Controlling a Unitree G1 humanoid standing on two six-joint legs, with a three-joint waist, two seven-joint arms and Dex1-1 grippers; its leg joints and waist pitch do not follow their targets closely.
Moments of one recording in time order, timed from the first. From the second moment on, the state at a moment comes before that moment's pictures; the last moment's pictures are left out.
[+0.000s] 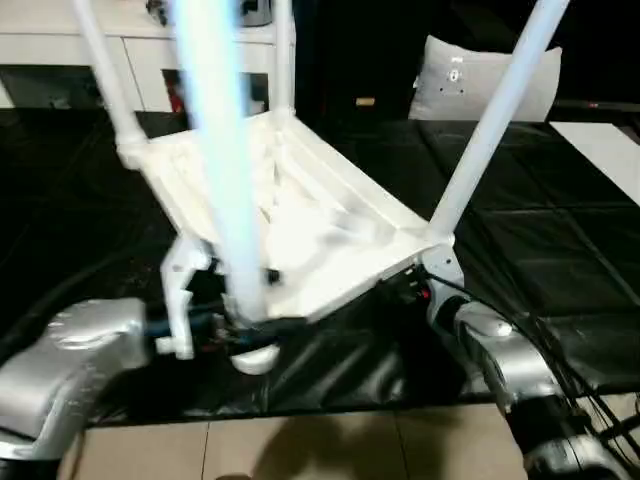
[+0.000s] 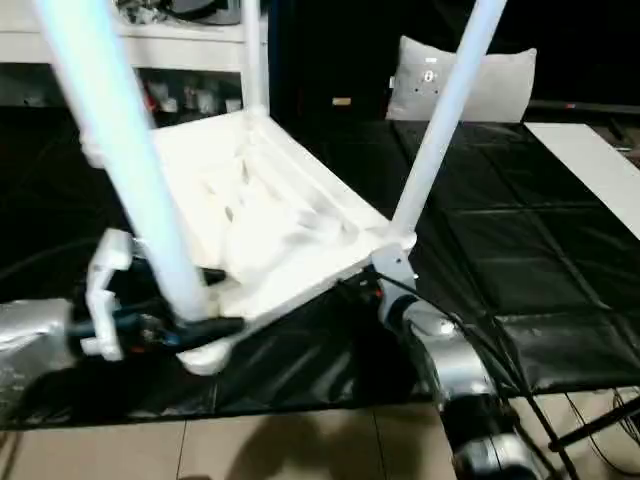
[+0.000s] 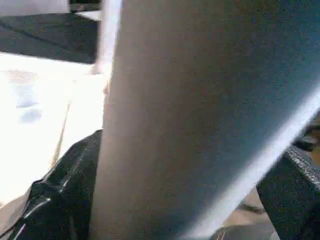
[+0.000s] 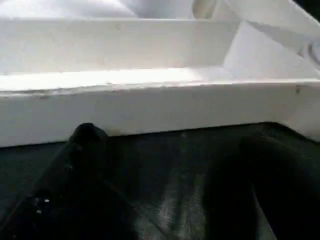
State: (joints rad) left arm -0.13 0.54 -0.04 -0.34 -0.60 0.65 -0.94; right arm -0.42 -0.23 0.09 0.61 0.07 0.17 0.41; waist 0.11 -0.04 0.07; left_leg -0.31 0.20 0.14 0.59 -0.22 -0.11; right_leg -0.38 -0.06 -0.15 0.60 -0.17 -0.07
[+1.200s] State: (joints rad) left arm -0.36 0.13 -0.29 -0.17 -0.50 0.55 -0.84; right arm -0.56 -0.13 0.07 0.87 0.04 -0.01 0.42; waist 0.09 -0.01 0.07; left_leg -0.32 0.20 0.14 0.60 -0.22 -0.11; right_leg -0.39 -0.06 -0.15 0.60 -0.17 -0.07
